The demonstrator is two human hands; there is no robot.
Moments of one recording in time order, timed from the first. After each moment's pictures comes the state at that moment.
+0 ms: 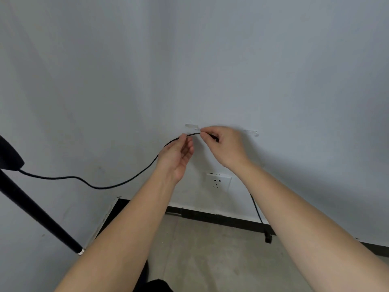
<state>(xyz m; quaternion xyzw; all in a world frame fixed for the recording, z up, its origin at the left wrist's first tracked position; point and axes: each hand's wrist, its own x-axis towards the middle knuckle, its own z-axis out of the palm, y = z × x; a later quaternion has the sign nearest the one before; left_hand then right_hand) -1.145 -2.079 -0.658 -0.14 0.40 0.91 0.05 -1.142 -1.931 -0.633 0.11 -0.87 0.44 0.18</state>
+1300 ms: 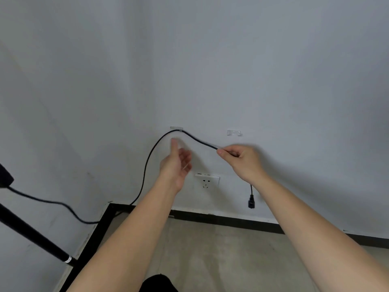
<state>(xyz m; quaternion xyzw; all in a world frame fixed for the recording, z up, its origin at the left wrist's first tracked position) -1.139 -2.043 -0.676 -0.20 0.50 0.84 0.08 -1.121 -1.845 -0.673 0.00 -0.84 0.54 0.09</state>
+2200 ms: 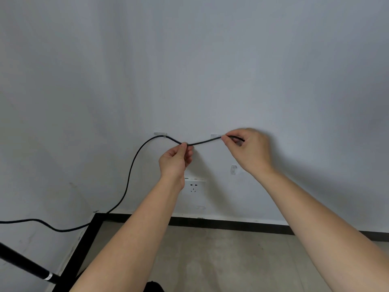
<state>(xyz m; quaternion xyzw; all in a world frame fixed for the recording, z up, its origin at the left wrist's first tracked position) -1.138 -1.998 -0.659 -0.15 0.49 0.86 0.01 -1.114 -1.811 -0.623 0.00 -0.88 0.36 0.29</state>
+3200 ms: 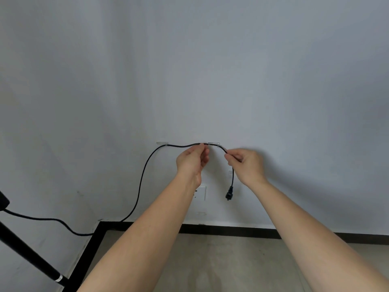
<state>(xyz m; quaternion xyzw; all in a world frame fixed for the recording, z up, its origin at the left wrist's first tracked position) -1.120 -1.965 -0.618 -0.14 0.45 0.88 0.07 -1.098 -1.806 -0.649 -0.08 -0.85 0.48 0.19</state>
